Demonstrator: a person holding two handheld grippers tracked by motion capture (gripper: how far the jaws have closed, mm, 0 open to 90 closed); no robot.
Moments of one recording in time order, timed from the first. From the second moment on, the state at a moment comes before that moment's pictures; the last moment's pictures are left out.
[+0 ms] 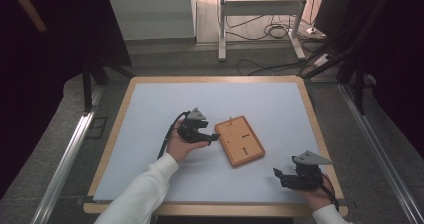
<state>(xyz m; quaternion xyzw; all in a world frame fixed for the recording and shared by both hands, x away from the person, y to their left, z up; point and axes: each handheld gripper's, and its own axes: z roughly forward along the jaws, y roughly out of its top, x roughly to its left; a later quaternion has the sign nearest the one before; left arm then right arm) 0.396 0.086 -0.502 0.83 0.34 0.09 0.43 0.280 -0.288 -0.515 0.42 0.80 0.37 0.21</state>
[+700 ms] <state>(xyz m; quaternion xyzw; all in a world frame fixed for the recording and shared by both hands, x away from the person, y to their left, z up) 0.436 0.045 -0.515 0.84 0.33 0.12 0.42 0.282 -0.287 -0.517 0.42 0.80 0.37 0.21</state>
